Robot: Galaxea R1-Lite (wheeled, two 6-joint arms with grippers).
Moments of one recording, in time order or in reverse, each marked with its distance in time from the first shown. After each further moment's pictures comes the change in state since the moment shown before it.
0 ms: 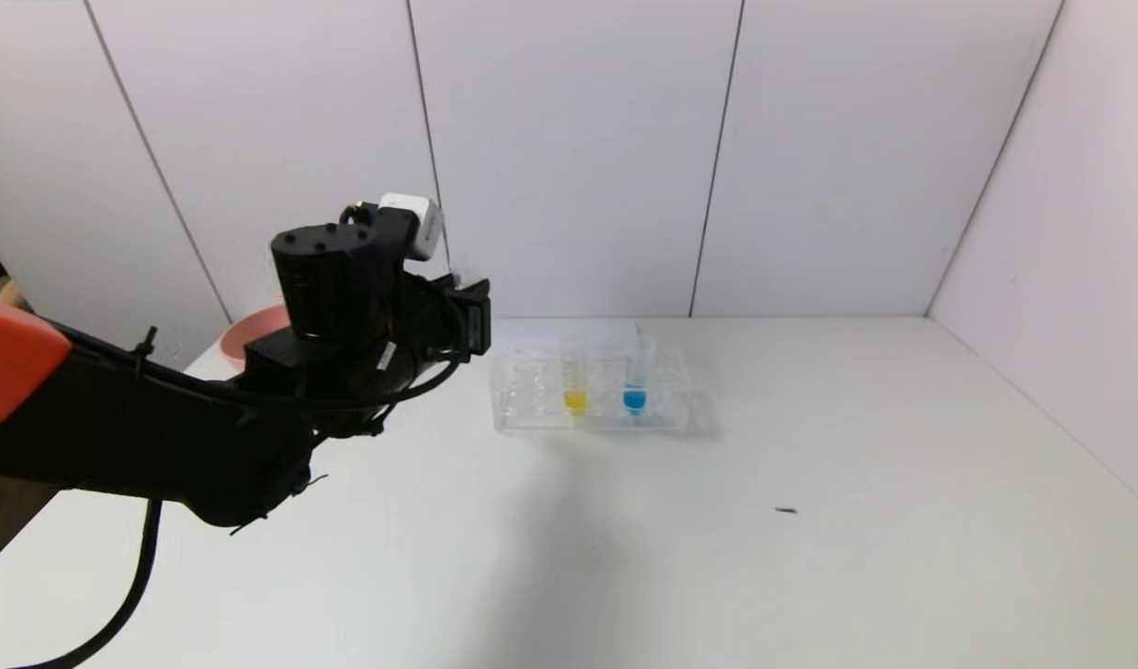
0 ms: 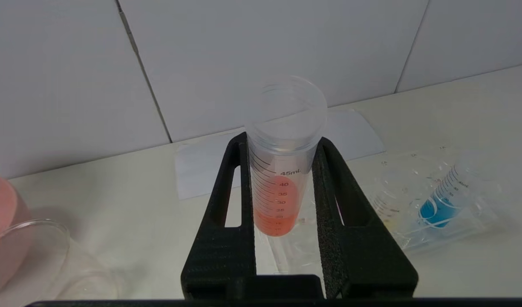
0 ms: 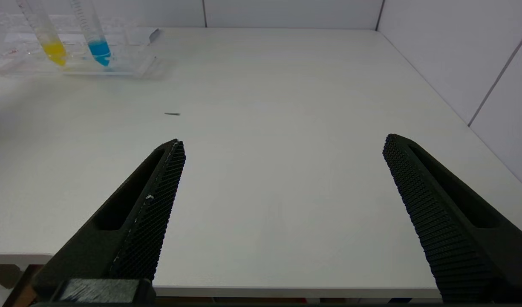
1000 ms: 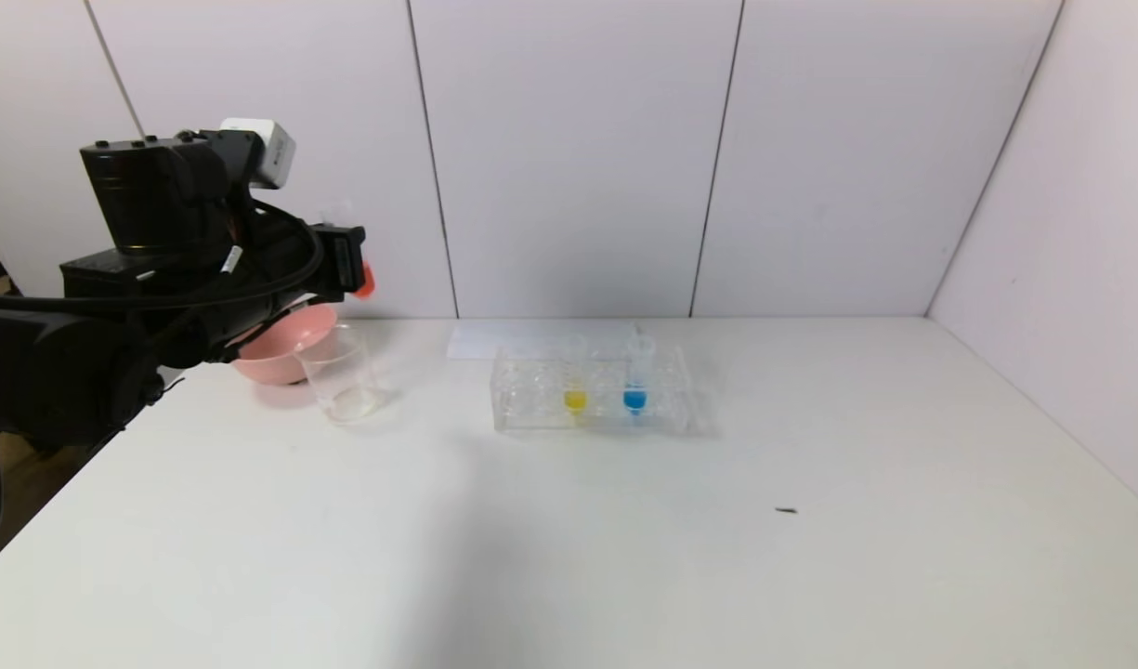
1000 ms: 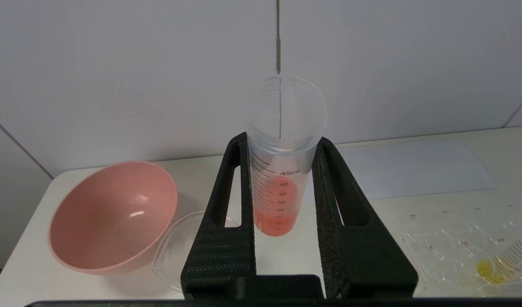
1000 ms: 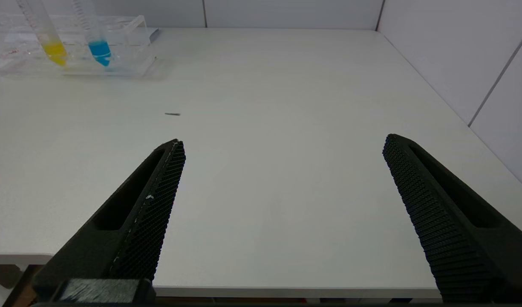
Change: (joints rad) left arm 0.266 -0.140 -0.084 0.230 -0.066 0.006; right arm 0.000 0.000 0.000 0.000 0.000 0.000
